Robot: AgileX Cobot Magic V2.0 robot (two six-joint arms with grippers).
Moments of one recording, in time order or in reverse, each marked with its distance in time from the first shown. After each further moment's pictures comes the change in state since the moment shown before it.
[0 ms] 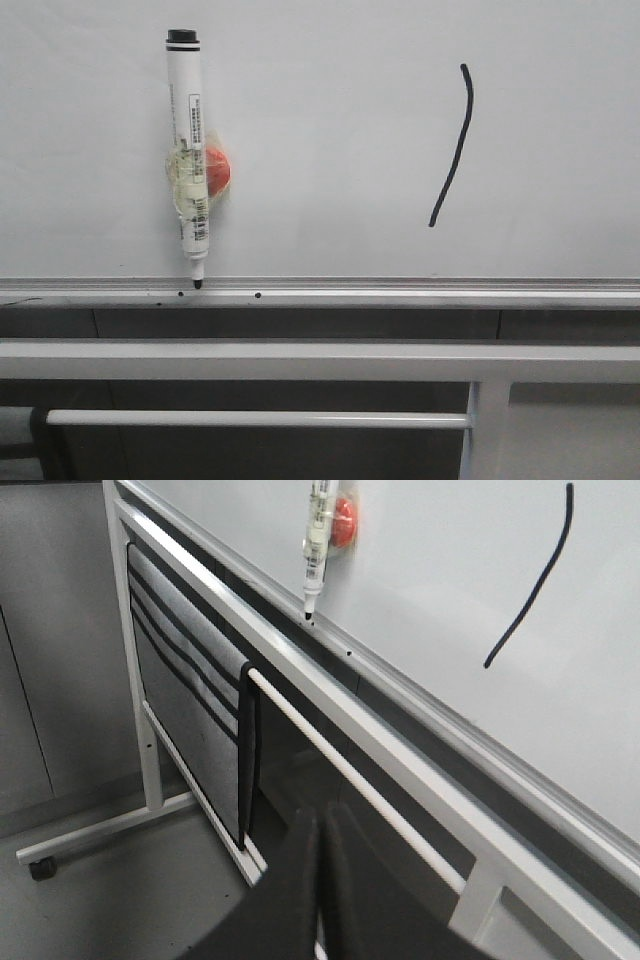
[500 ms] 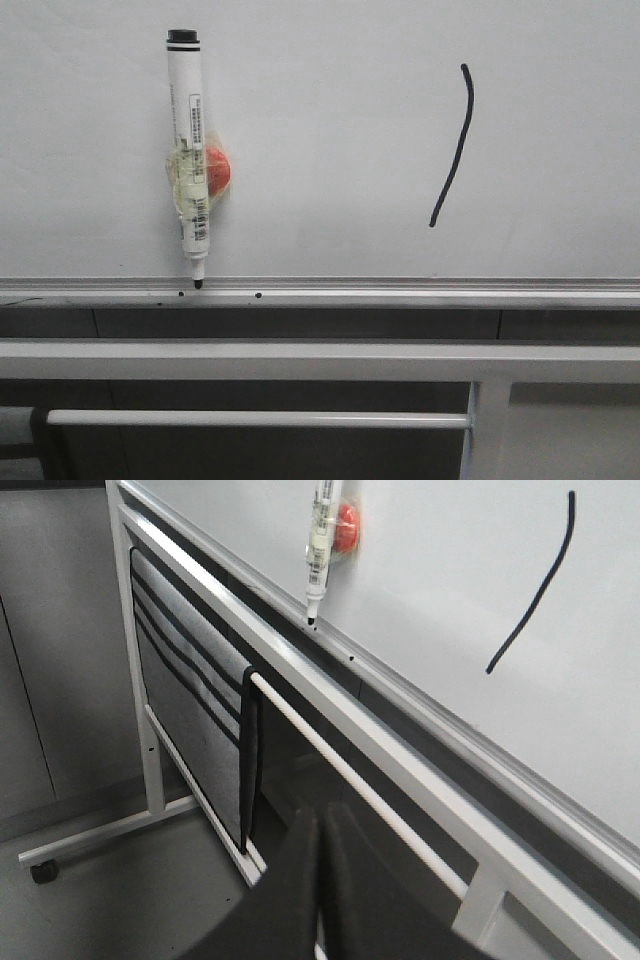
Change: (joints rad) left arm 0.000 -0.042 0.002 0.000 -0.006 0.015; right arm 0.000 0.000 0.000 0.000 -0.008 0.000
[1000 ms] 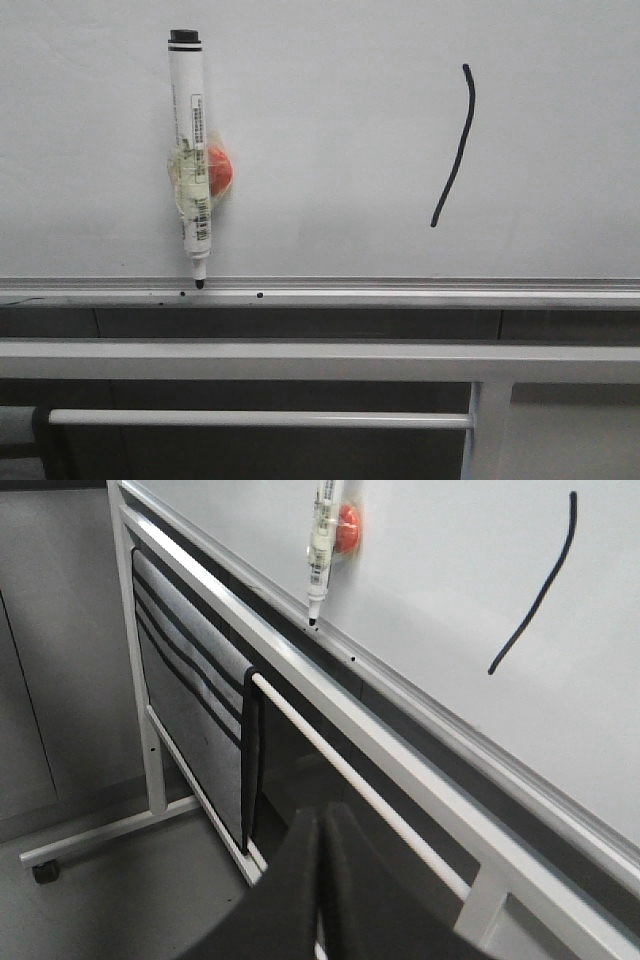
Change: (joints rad) left arm 0.111 -0.060 0.000 0.119 0.007 0.024; right arm 0.000 0.000 0.000 0.000 0.000 0.001
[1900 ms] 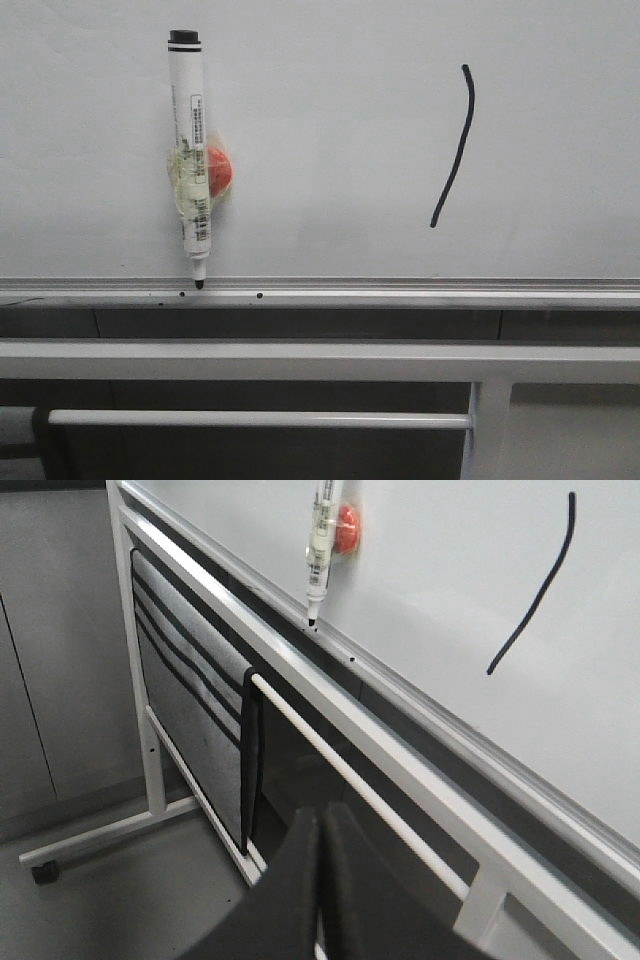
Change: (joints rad) left arm 1.424 -0.292 0.063 -0.114 0.897 0.020; right arm 0.000 0.000 0.000 0.000 0.000 0.002
